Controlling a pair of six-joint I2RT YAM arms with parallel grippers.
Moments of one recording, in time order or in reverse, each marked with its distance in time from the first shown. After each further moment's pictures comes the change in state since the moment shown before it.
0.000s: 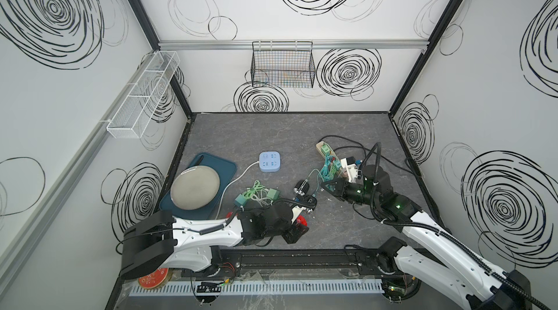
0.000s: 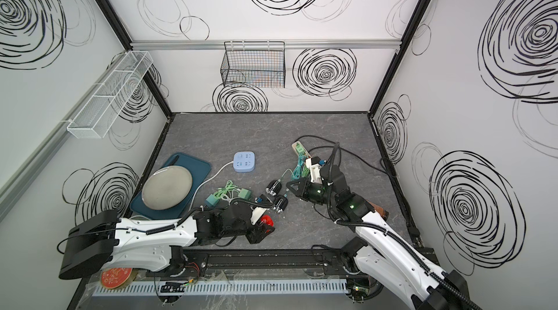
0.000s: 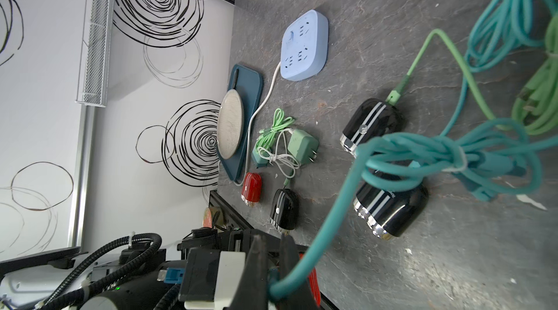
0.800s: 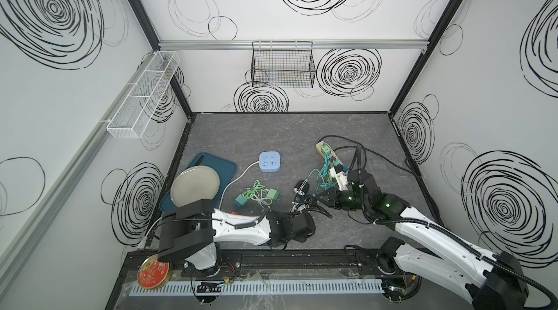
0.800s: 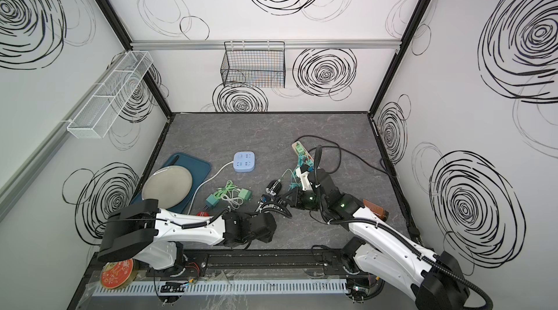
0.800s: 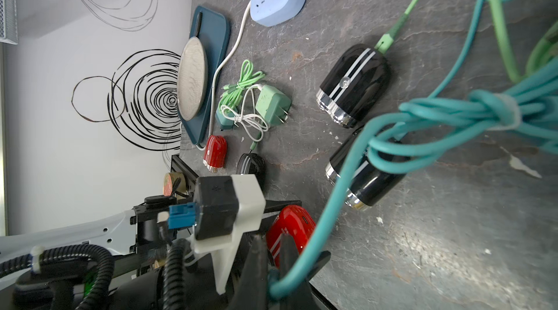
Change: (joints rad) left arm -0.129 0.324 0.227 -0.252 -0.314 -0.509; right arm 0.111 0.067 -0.022 -0.060 0.036 -0.097
